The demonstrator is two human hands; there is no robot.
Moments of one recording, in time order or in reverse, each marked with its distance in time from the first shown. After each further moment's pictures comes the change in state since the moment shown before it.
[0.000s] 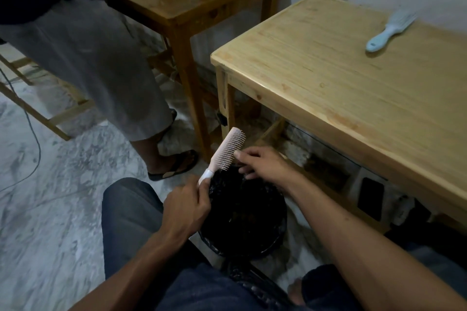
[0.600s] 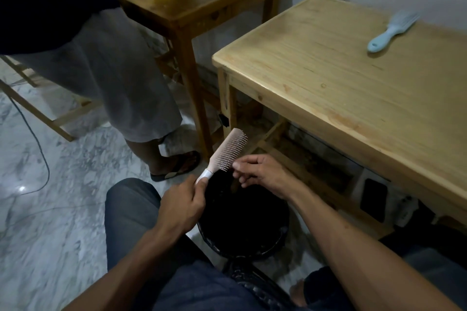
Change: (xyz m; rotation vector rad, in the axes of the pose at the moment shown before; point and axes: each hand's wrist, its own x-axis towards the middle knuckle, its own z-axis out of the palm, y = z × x) left_hand 0.006 -0.007 -0.011 -0.060 -0.028 0.055; right_hand -0.009 0.011 0.005 0.292 -0.199 -0.047
